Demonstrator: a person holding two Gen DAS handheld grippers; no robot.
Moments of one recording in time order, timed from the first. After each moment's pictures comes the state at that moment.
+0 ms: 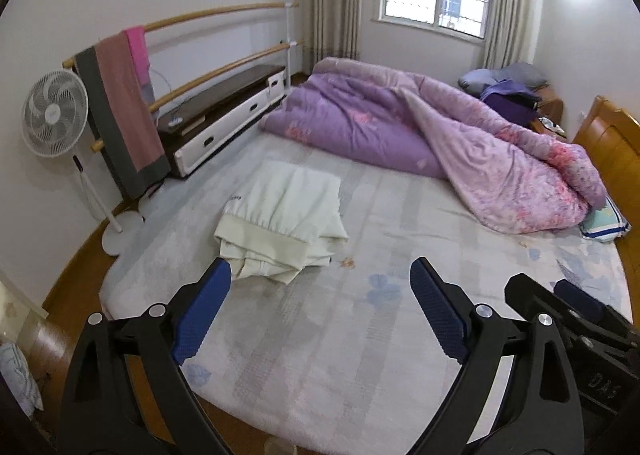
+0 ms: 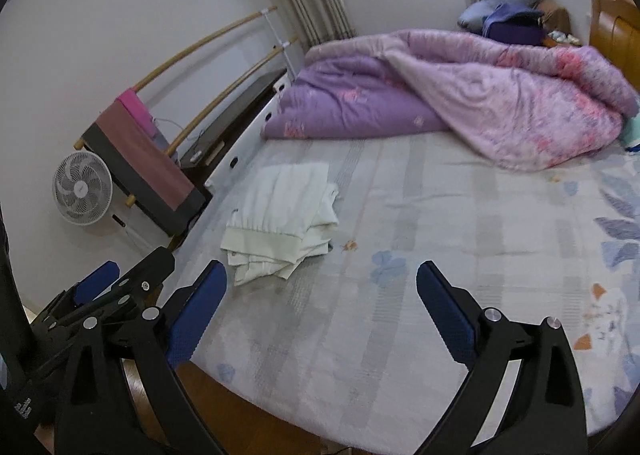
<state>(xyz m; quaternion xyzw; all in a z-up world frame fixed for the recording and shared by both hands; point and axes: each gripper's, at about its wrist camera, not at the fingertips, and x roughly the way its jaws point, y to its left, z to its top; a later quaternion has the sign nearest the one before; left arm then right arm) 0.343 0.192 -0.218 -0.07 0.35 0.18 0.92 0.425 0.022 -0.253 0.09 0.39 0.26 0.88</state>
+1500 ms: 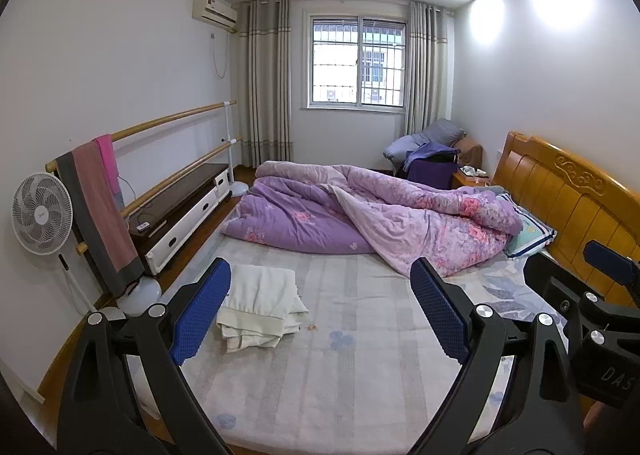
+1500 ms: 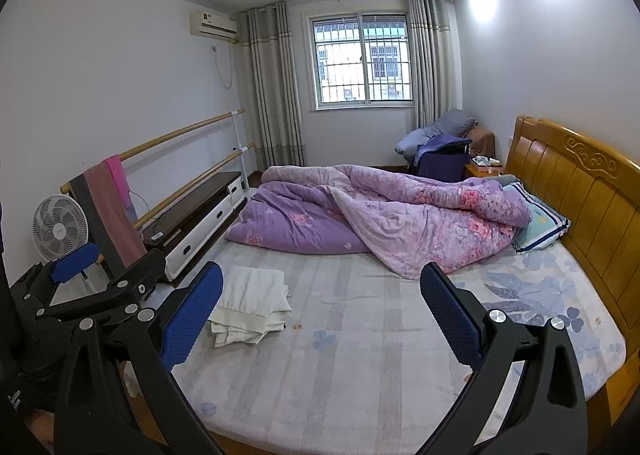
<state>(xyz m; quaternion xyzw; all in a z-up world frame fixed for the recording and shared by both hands) 0.179 0.159 -0.009 -0.01 0.21 0.06 0.98 0.208 -0.027 -0.024 0.03 0.21 0.14 0.97</state>
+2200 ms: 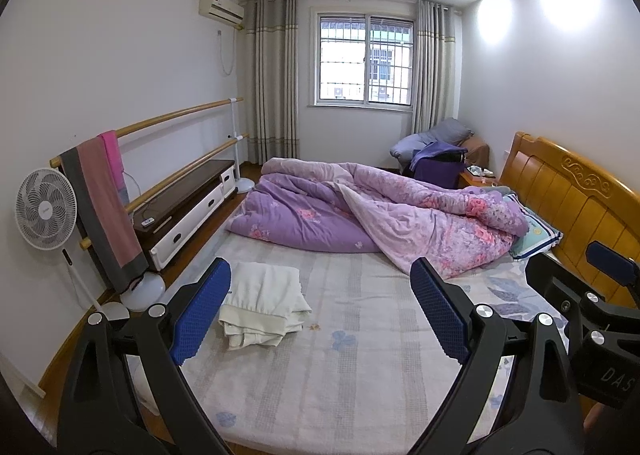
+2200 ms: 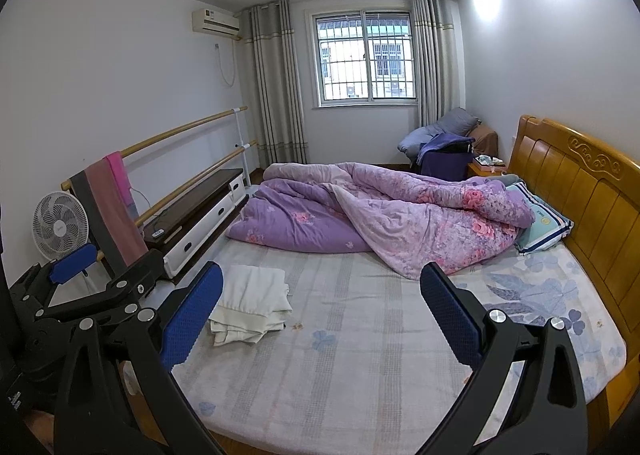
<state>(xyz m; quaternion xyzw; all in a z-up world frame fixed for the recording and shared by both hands) 0.187 0.158 -0.011 -0.01 0.22 0.07 0.97 0.214 -0.030 -0.025 0.03 0.22 0.15 0.96</state>
